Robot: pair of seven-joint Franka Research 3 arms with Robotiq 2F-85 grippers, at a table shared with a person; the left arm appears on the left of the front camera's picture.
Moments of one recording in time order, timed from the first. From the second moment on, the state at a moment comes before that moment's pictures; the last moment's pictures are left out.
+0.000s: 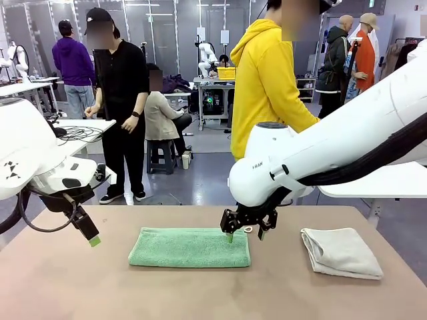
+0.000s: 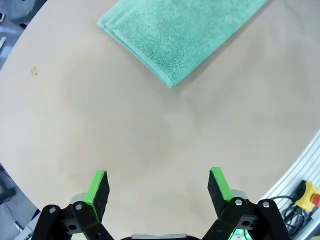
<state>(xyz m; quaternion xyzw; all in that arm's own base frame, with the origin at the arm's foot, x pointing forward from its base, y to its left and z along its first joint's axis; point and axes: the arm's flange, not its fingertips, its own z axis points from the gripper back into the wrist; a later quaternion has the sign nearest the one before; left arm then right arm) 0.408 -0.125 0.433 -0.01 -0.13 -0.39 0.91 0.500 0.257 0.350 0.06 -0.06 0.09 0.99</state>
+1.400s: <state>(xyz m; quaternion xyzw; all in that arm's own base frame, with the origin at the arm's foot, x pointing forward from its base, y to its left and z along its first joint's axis) 0.408 -0.125 0.433 -0.01 -0.13 -0.39 0.91 0.540 0.270 0.292 0.04 -0.05 0.02 1.00</state>
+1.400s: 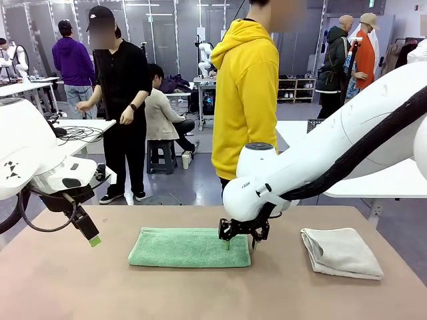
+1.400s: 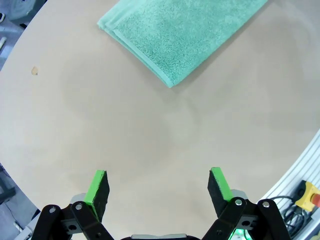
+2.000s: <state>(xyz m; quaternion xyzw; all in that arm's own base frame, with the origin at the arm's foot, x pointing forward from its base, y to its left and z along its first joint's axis) 0.408 -0.125 0.433 -0.01 -0.13 -0.39 0.91 0.544 0.275 0.294 0.05 -0.05 0.01 1.00</state>
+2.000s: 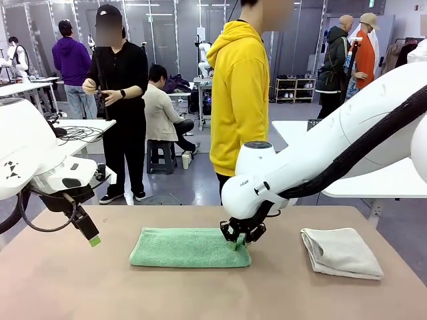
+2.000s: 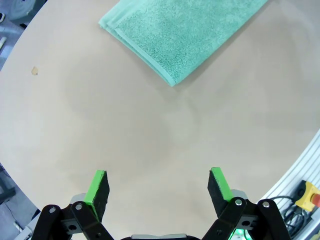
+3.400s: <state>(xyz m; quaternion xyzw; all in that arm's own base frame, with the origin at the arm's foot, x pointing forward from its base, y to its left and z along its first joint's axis) 0.408 -0.125 0.433 -0.02 -0.13 -0.39 0.91 0.516 0.196 0.424 -0.07 -0.08 0.06 0.99</state>
